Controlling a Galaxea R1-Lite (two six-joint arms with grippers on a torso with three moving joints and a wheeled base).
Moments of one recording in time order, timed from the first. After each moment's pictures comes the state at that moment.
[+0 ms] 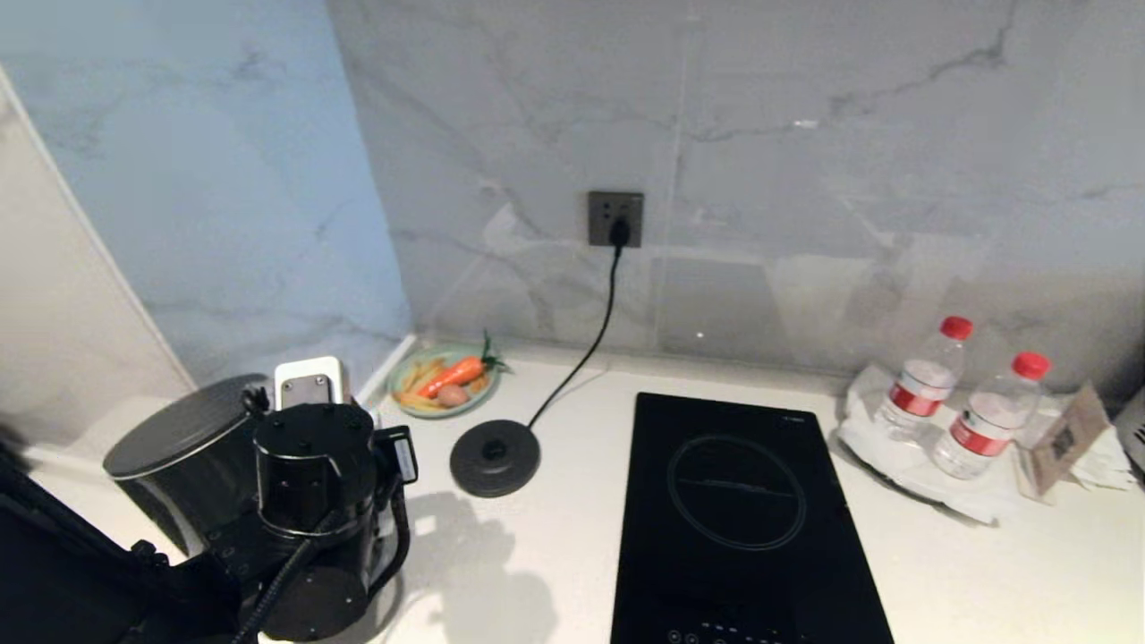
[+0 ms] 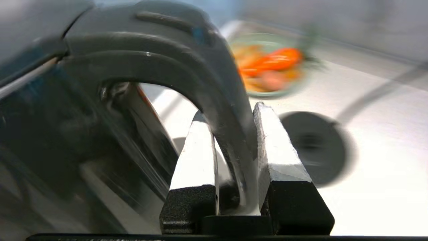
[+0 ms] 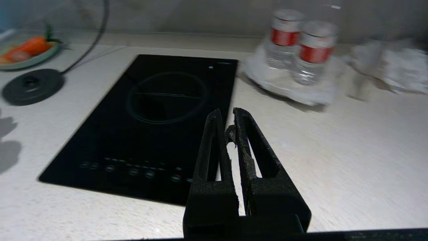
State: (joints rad) left arm -0.62 1.78 -0.44 -1.10 0.92 -0.19; right arm 0.00 0.00 0.00 0.00 0.00 0.00
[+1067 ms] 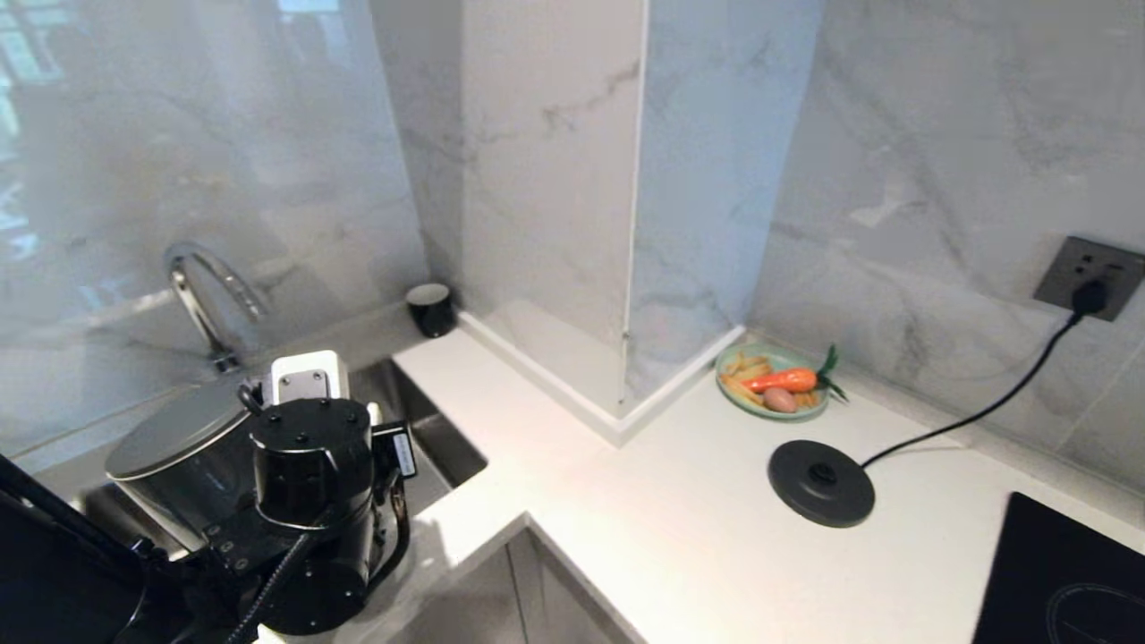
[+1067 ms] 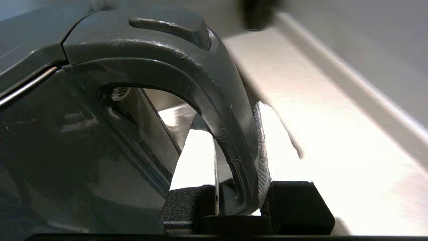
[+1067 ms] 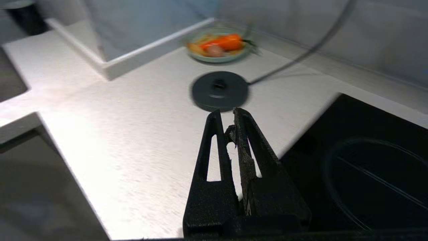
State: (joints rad) left arm -0.61 1.78 -0.45 -1.10 0.92 -0.19; right arm 0.00 0.00 0.00 0.00 0.00 0.00
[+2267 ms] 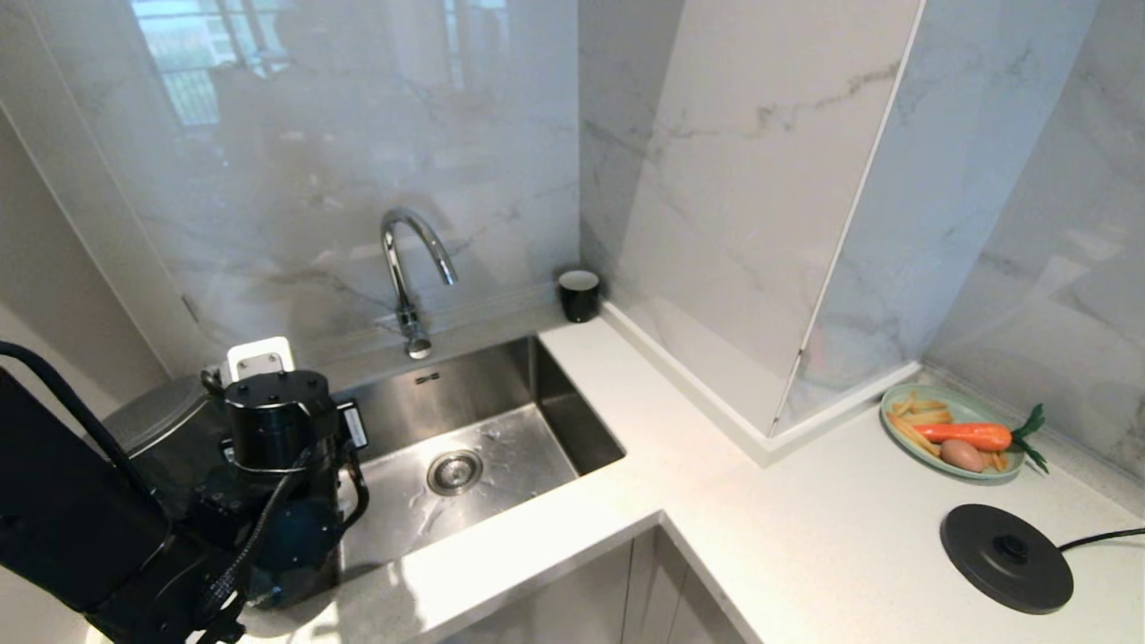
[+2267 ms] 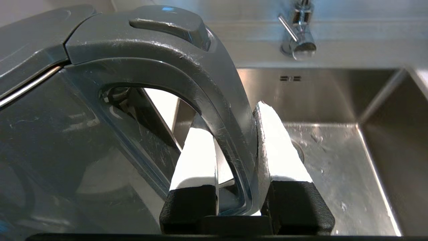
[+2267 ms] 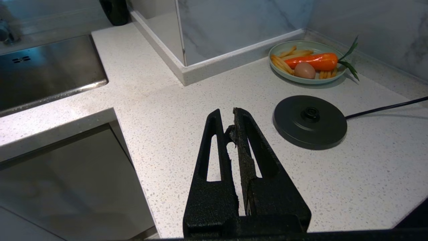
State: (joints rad) left arm -0.37 1.88 -0.49 -1.18 0.86 -0.17; right arm 0.00 0.00 0.00 0.00 0.00 0.00
